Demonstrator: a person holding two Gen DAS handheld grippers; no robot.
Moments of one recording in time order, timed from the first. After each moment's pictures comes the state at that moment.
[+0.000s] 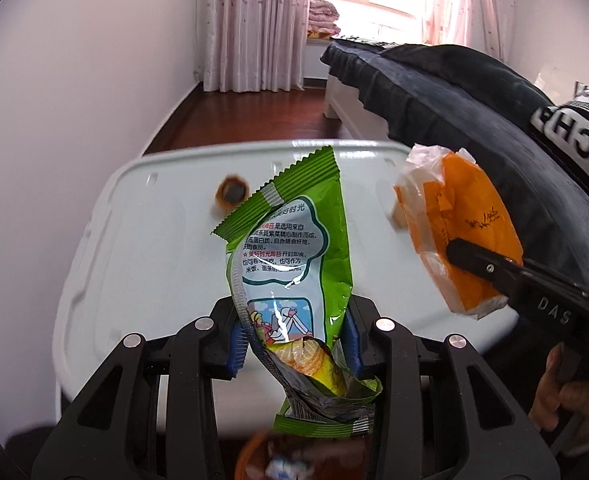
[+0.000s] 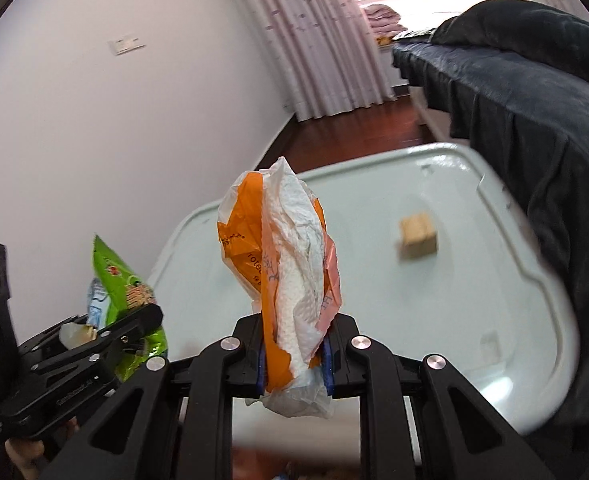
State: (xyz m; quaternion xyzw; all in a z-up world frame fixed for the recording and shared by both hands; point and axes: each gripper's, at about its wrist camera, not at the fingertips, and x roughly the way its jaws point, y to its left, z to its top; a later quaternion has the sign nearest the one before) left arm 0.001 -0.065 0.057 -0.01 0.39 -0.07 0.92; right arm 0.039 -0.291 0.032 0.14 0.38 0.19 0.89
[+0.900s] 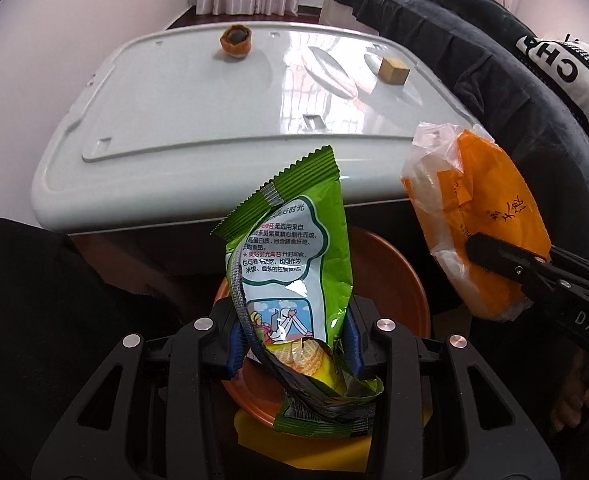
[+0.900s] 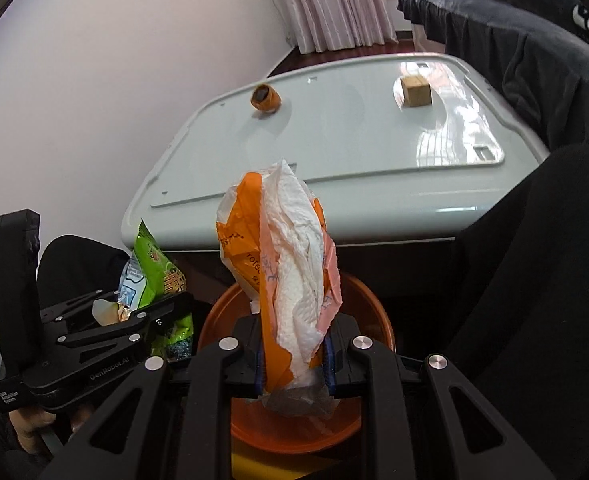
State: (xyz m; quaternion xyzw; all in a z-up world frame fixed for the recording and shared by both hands) left arm -0.108 -0.058 -0.026 -0.03 0.51 -0.09 0.85; right arm -0.102 -0.265 -0.019 0.10 0.48 0.19 0.85
